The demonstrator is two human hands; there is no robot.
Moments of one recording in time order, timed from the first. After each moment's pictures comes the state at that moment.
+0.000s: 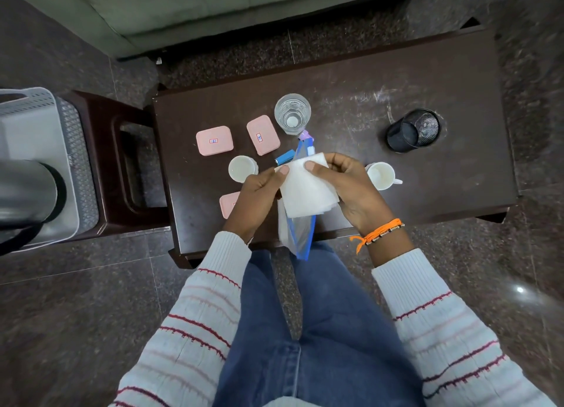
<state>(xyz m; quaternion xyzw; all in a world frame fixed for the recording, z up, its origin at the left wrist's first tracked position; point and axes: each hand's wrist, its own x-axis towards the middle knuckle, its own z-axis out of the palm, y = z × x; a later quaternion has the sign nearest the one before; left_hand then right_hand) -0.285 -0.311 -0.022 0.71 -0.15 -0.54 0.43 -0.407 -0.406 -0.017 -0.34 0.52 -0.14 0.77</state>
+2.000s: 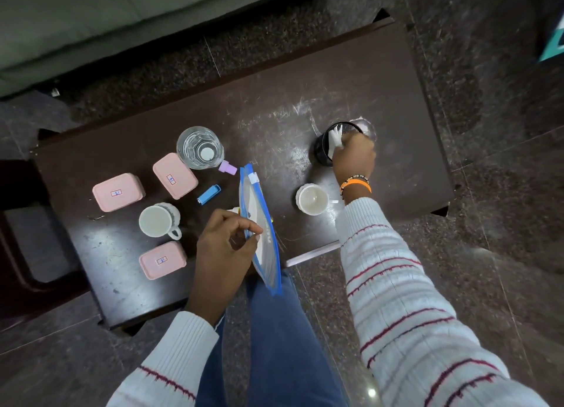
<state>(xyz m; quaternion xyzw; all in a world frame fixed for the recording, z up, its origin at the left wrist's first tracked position) -0.355 -0.374 -0.043 0.79 -0.34 -0.42 0.29 -0.503 -0.568 -0.151 -0.57 0.77 -0.01 0.27</state>
